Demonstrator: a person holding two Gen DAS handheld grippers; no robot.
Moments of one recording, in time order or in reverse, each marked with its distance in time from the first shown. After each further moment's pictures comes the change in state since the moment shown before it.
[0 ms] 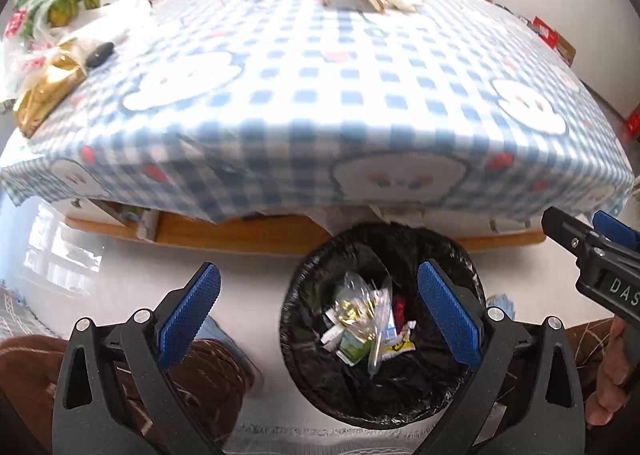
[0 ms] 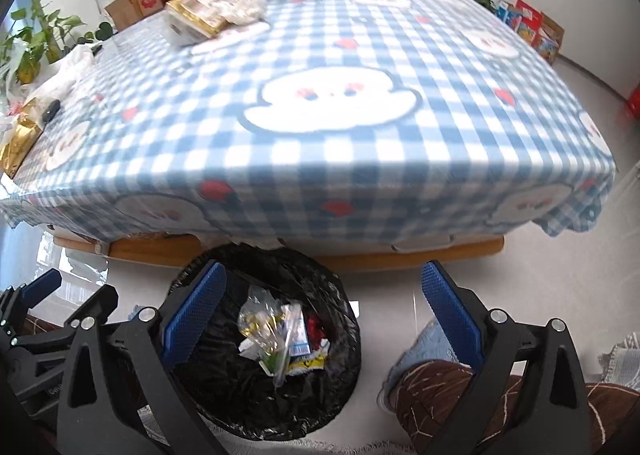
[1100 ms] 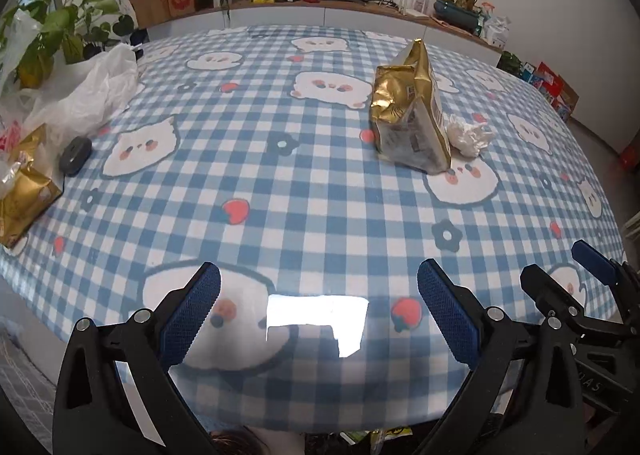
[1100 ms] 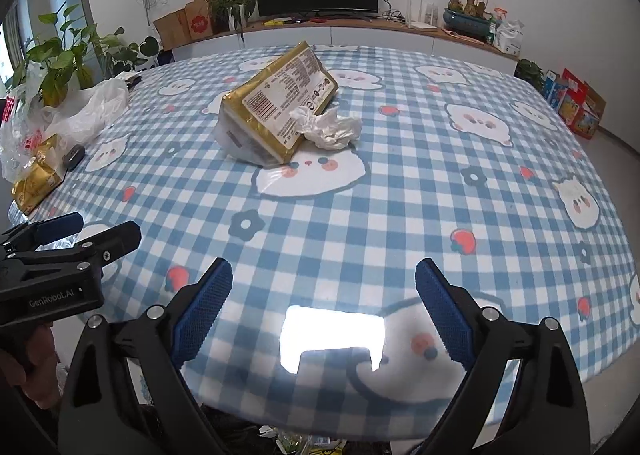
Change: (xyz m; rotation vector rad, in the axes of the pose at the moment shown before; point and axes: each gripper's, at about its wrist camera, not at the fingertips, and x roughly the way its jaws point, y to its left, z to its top) left arm 0.037 0.053 0.180 -0.040 -0.095 -0.052; right arm 0.040 0.066 0.141 -0.134 -0.147 0.081
